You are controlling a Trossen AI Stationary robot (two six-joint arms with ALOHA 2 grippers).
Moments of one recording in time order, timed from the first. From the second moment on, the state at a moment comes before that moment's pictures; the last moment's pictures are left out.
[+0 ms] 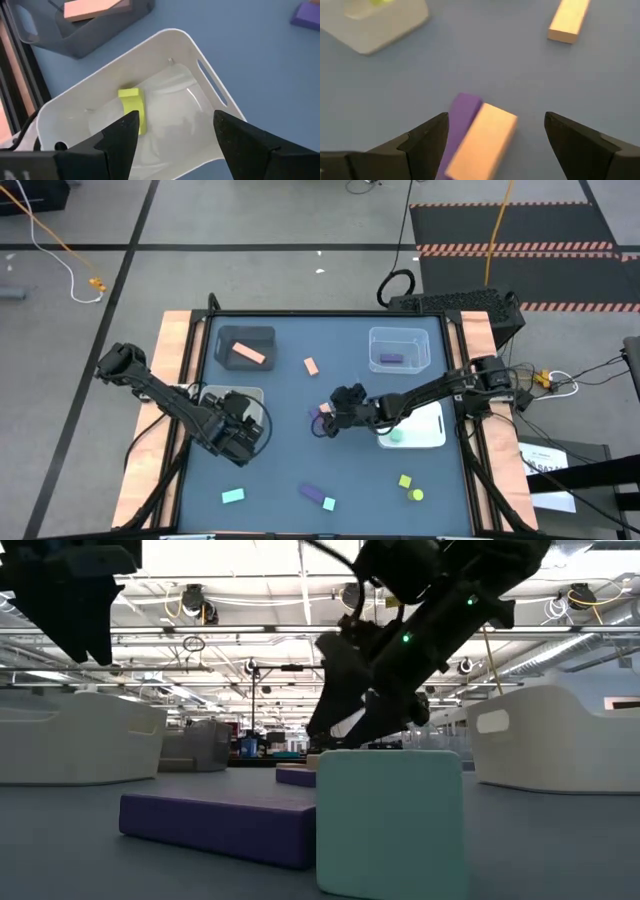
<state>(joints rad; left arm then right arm) -0.57 1.48 1.10 -1.39 -0.50 -1.60 0.17 1.84 0.95 0.07 0.47 0.72</state>
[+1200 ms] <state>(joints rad) -0.59 1.48 1.10 -1.34 -0.53 -1.60 0.12 1.81 1.02 -0.05 0.36 0.54</state>
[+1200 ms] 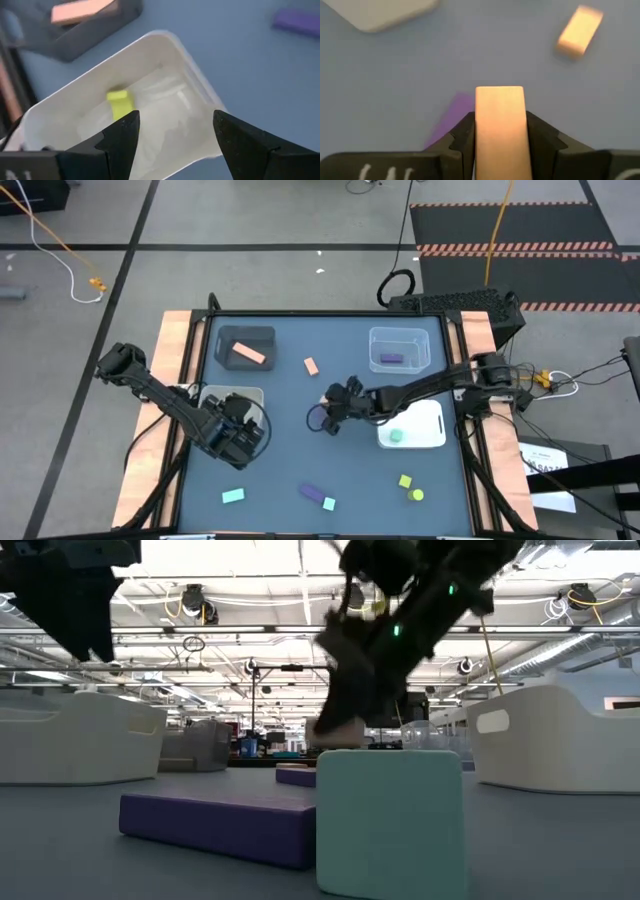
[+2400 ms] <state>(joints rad) -0.51 1.57 1.10 0.23 -0.92 -0.03 0.18 1.49 0.87 0.69 -0.06 -0.07</state>
